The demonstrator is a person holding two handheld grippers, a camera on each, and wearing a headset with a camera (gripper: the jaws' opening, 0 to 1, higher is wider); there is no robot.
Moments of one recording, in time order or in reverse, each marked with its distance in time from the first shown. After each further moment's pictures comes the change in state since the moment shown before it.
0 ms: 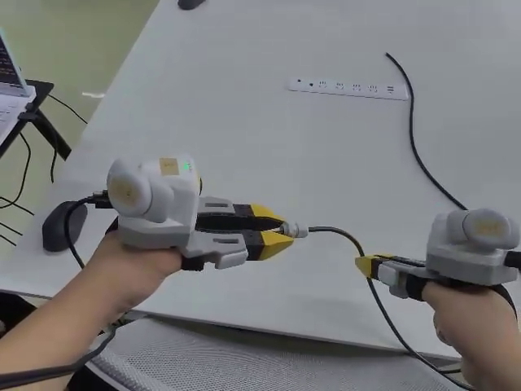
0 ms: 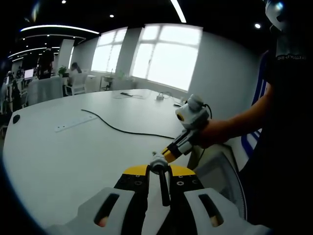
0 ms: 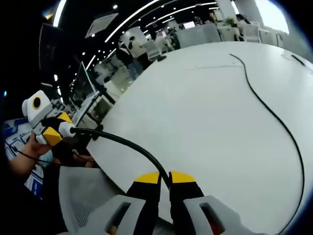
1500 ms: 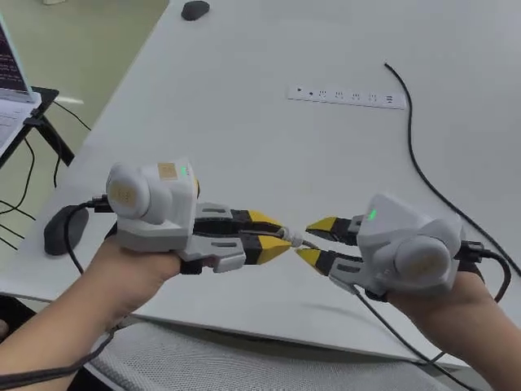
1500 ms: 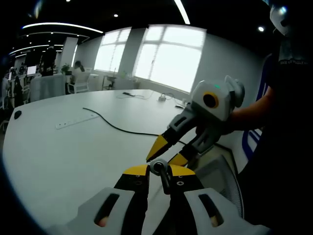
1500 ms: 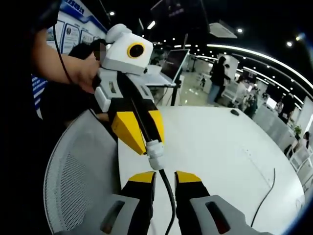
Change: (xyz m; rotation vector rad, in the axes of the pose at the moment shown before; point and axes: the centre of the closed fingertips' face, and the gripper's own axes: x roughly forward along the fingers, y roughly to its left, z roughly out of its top) left arm -0.003 -0.002 0.000 -0.031 -0.009 0.017; right arm -0.006 0.125 0.039 -0.936 -0.095 0.227
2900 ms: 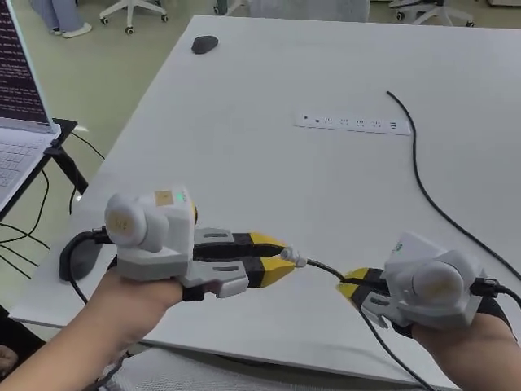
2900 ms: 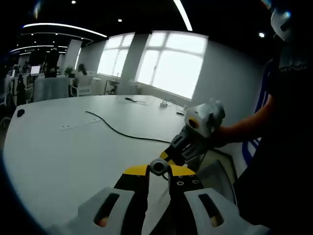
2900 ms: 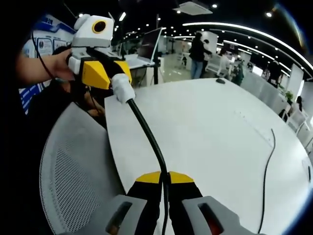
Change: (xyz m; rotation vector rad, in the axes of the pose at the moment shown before) left arm -0.019 0.001 0.010 -0.026 -0.057 0.010; right arm -0.008 -0.014 -0.066 0.221 0.149 -0.095
